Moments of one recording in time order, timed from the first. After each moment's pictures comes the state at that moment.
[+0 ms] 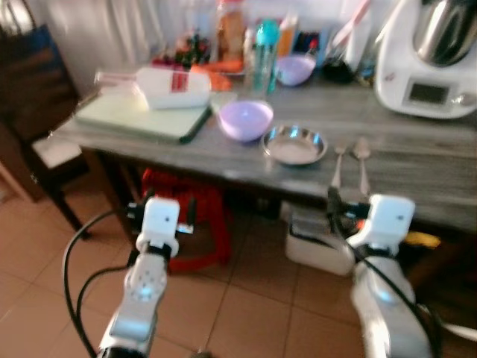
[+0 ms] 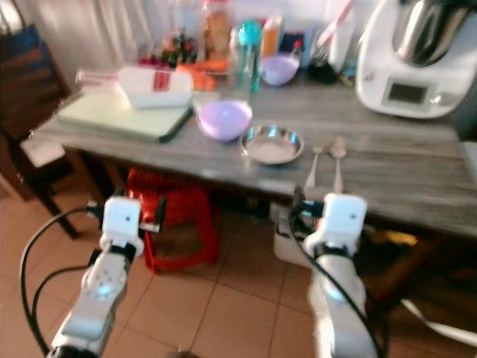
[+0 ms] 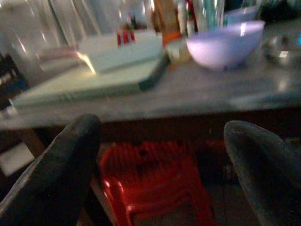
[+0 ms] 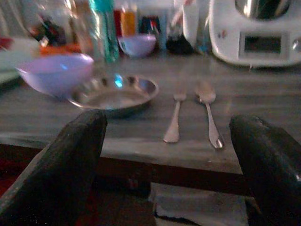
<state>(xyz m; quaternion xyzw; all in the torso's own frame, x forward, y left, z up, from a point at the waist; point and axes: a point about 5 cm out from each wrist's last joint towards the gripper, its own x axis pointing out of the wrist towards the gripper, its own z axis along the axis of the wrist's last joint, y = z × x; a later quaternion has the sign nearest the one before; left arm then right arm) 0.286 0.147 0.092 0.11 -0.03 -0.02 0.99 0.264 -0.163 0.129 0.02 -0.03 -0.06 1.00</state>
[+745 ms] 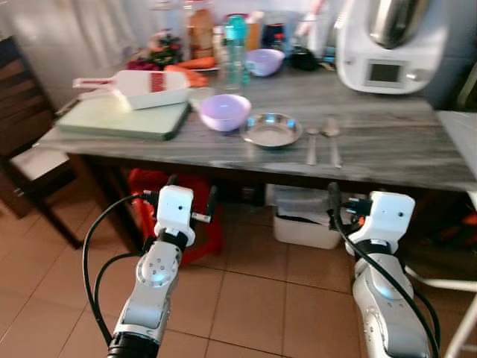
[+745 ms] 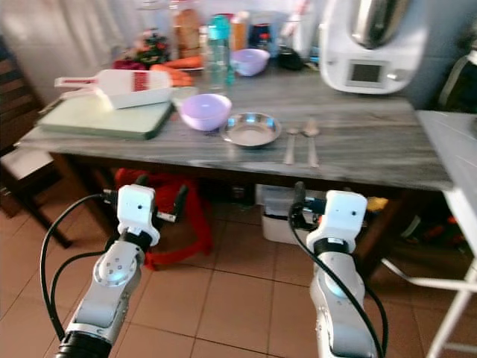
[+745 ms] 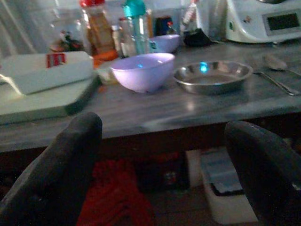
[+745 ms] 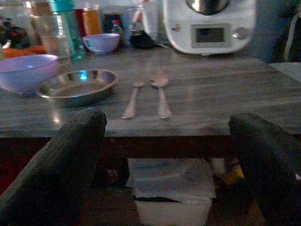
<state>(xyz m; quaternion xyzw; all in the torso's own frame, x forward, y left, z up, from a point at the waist) 0.294 0.120 0.102 0.05 -0.05 -0.10 0.99 0.267 -0.172 0.129 0.01 -0.03 -0.07 1.00</state>
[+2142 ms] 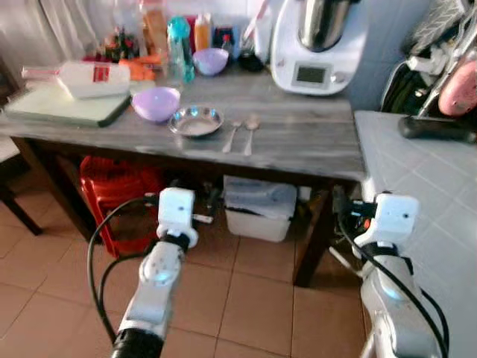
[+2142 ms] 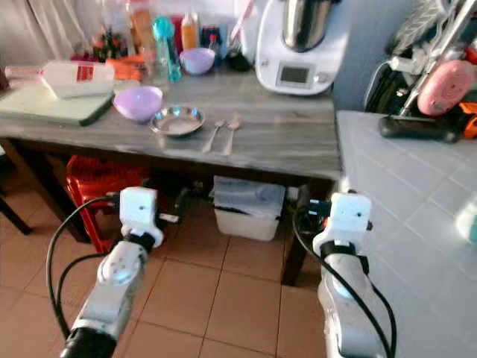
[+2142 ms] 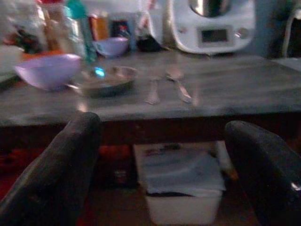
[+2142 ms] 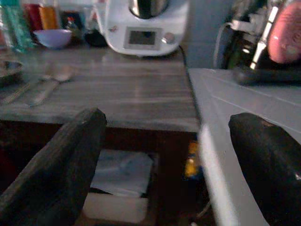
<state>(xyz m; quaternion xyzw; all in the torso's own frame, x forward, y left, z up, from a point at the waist) 0.300 0.109 0.096 0.02 -0.04 -0.11 0.99 0.266 -0.186 0.130 -0.02 -0.03 -0.07 1.00</state>
